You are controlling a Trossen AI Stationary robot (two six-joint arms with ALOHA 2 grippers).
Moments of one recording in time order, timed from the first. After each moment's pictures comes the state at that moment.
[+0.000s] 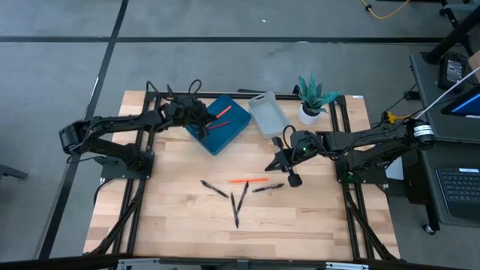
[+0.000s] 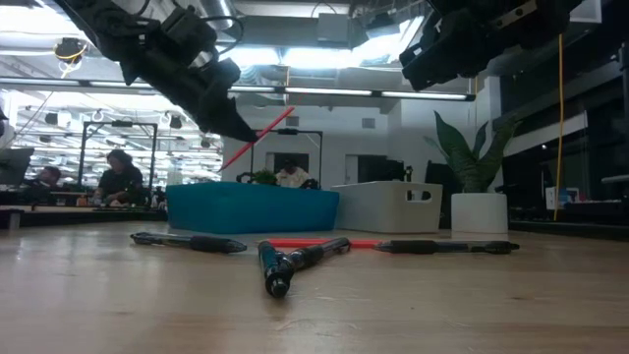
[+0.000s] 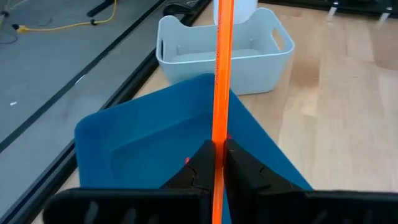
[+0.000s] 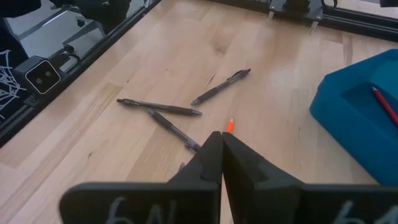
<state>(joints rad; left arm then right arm) 0.54 1.21 0.61 0.09 0.10 0.11 0.03 1.24 0.73 -0.04 -0.26 -0.22</state>
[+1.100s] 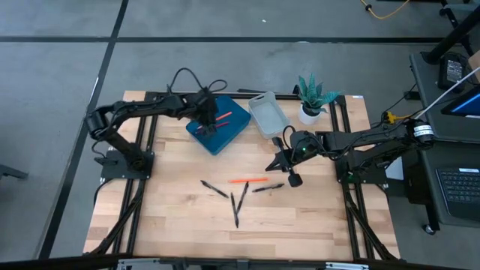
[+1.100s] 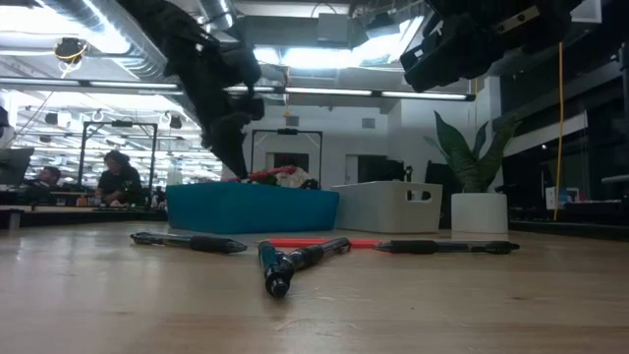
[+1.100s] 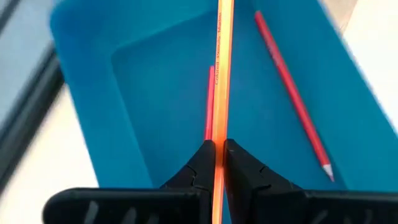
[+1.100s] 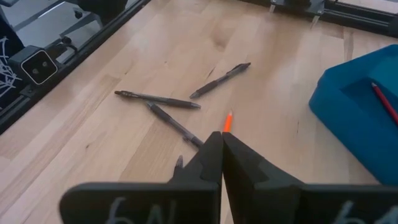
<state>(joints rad) 0.56 1.52 0.97 -0.49 0.00 0.12 0.03 1.23 0.73 -0.06 -0.25 -0.24</state>
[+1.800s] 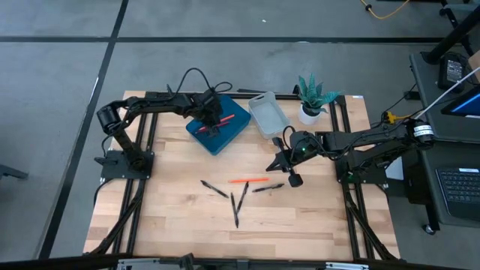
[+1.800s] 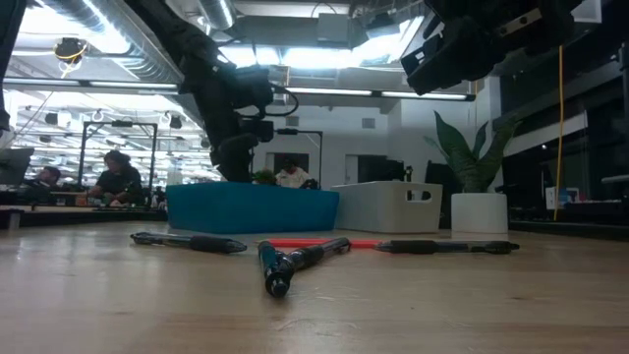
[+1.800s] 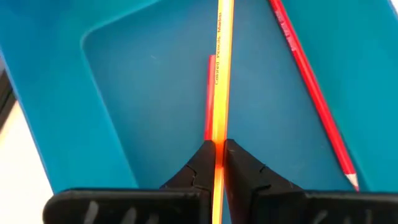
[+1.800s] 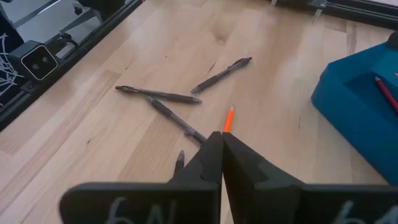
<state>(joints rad) 0.58 1.67 1.03 -0.48 0.03 0.14 0.03 1.23 0.73 -0.08 -0.25 -0.24</state>
